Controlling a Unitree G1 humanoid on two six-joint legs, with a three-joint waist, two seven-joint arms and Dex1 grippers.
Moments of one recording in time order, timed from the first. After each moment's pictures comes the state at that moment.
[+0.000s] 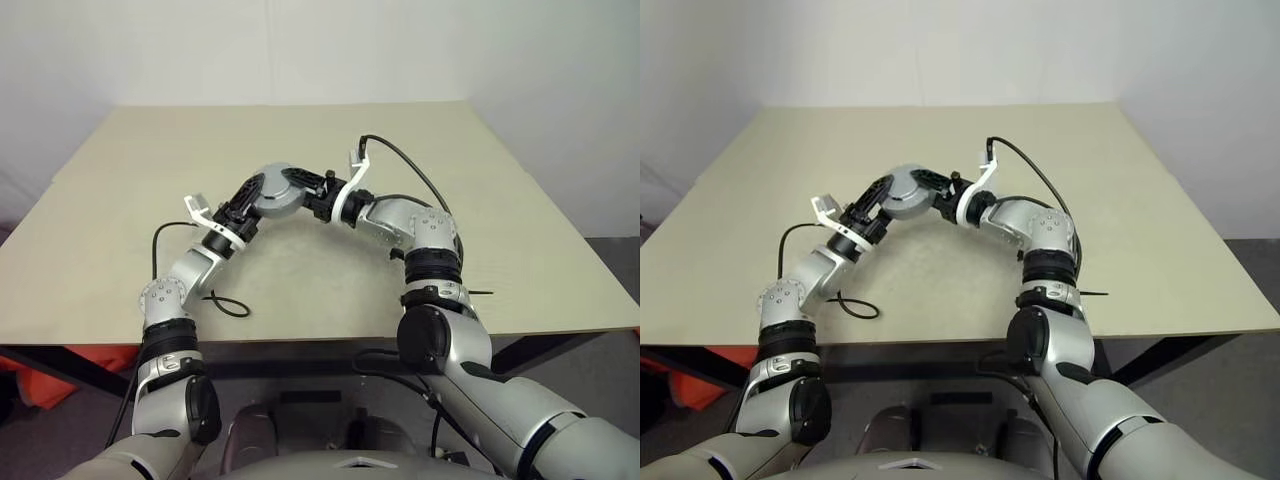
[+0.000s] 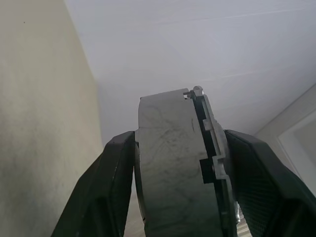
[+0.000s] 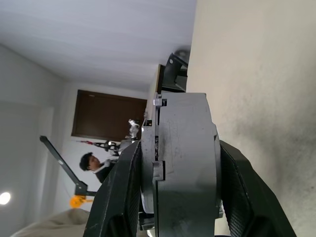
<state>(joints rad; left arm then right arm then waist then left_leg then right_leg) -0.54 0.08 0.52 0.39 -1.37 0.88 -0.28 -0.97 0.09 -0.58 0.61 0.99 1.15 0.05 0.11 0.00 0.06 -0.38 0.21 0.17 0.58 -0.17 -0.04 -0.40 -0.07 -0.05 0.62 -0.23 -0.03</state>
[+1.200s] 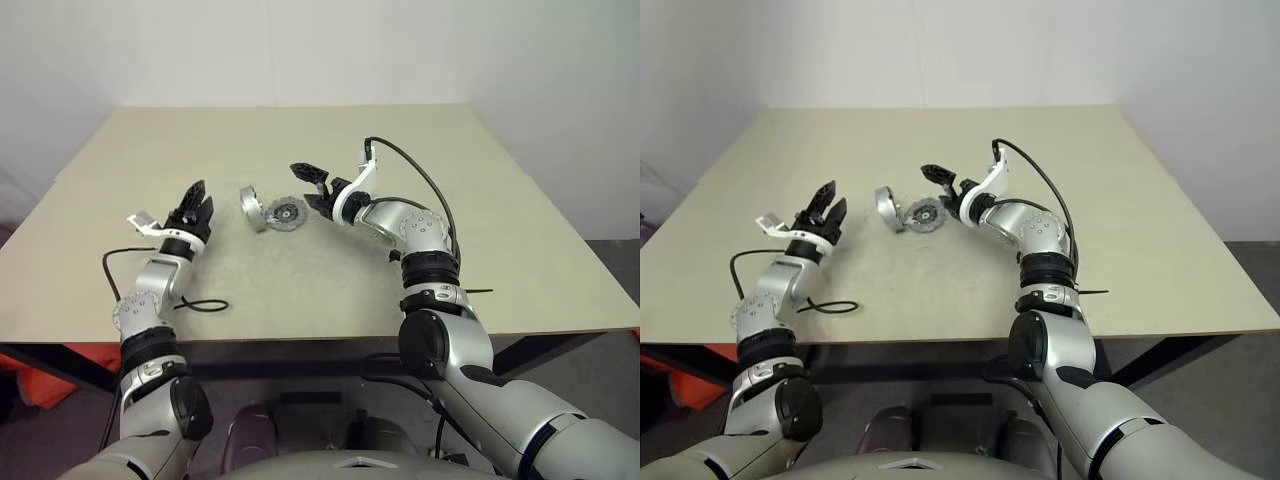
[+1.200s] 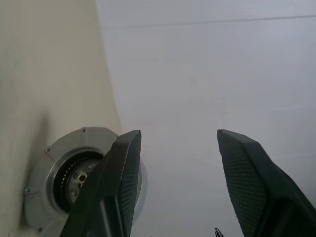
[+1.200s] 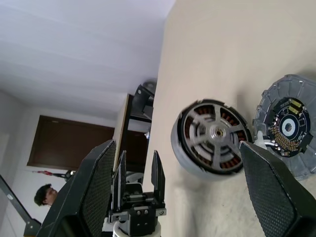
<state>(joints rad) -0.51 0.12 0.70 0.42 -1.35 0.68 -0.19 -0.96 0.08 -0.50 0.65 0.88 0.93 0.06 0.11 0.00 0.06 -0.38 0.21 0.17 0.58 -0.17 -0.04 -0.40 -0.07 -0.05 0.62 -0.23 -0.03</state>
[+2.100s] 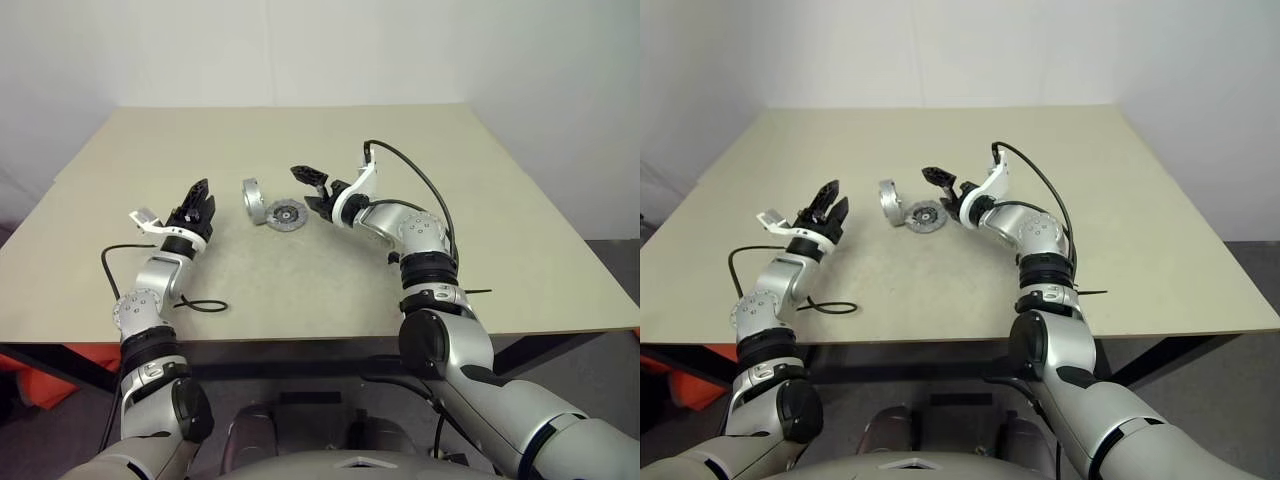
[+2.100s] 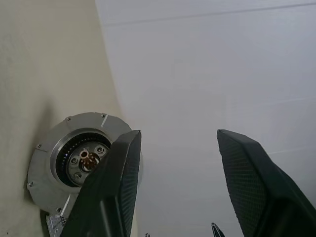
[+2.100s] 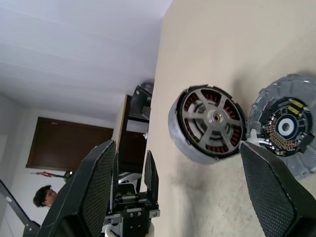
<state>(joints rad) -0.51 0.11 0.68 0.38 -1.33 0.68 -0.16 -0.96 0.08 -0.50 0.67 0.86 0.92 0.08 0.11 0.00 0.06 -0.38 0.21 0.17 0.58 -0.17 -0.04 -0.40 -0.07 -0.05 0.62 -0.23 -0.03</state>
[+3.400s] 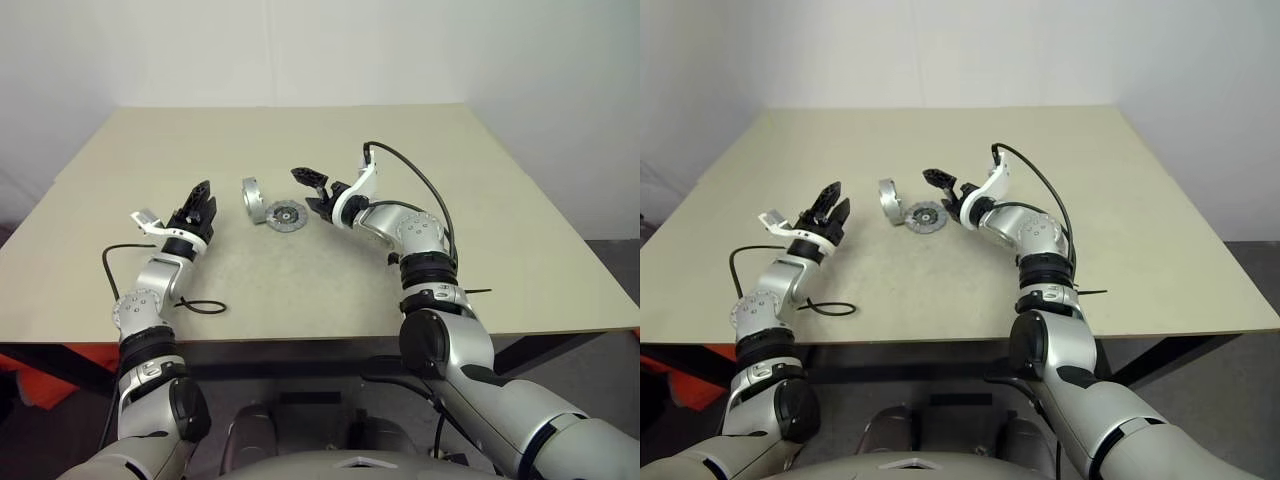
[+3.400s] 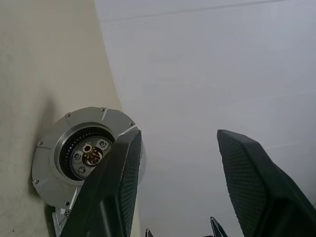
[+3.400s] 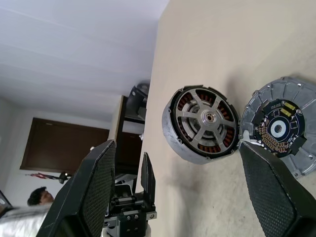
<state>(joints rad) -0.51 0.13 0.67 0.41 -1.31 0.69 -0.21 -0.96 0.08 -0.49 0.69 0.84 0.90 0.10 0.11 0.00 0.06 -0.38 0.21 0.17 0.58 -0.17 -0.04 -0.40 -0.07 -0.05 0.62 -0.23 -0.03</state>
